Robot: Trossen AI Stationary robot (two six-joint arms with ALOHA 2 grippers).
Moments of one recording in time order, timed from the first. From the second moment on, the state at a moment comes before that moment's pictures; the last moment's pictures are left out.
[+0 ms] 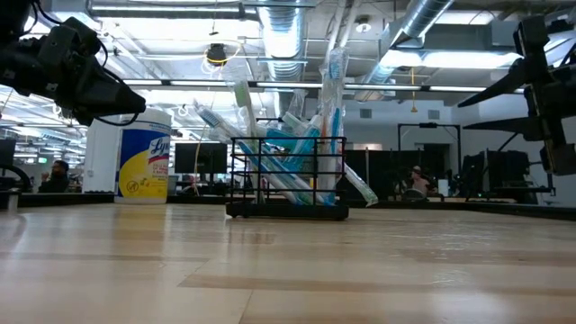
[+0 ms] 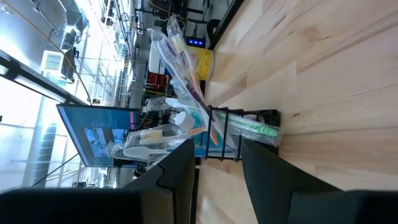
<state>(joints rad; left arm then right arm) -0.34 0.17 0.08 -0.15 -0.75 -0.32 0.76 0.81 0.07 0.29 1.23 1.85</state>
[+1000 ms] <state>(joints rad) -0.34 0.17 0.08 -0.13 -0.75 -0.32 0.76 0.81 0.07 0.29 1.23 1.85</state>
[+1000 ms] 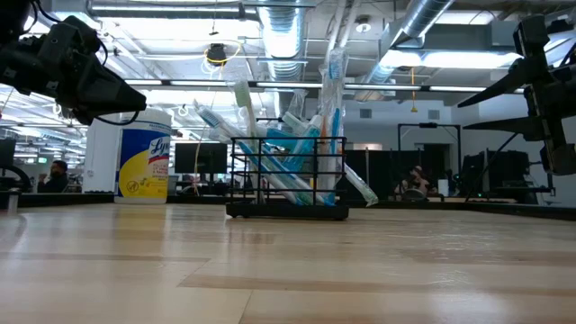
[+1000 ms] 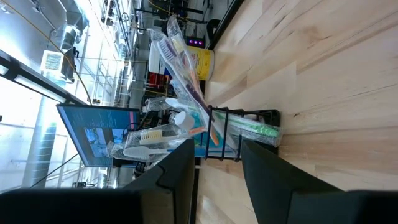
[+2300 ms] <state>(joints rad) -0.34 0.17 0.08 -0.10 -0.75 -0.32 0.76 0.81 0.07 0.28 1.23 1.85</state>
